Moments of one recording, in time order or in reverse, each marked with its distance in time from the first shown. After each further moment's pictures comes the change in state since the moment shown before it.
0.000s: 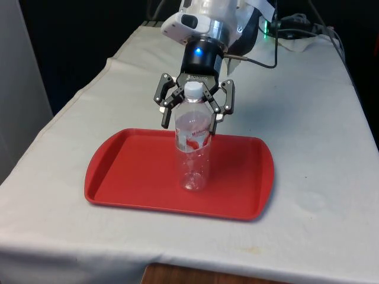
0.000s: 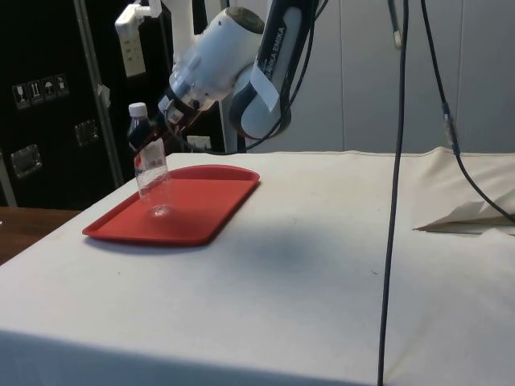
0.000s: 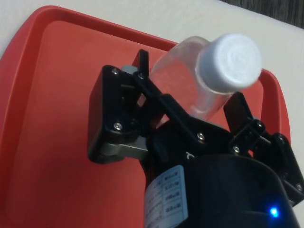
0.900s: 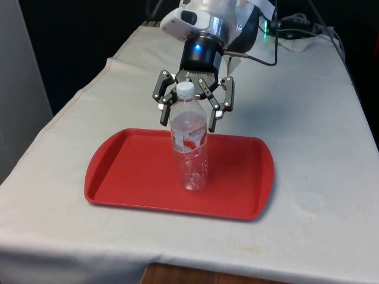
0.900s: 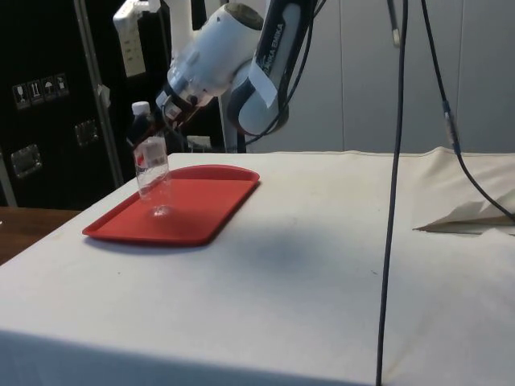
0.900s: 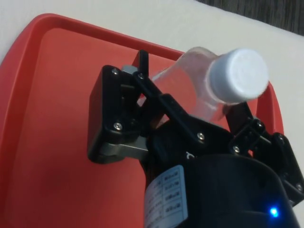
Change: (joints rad) arm 0.000 -0.010 -0.001 0.007 0.000 -0.005 -0.001
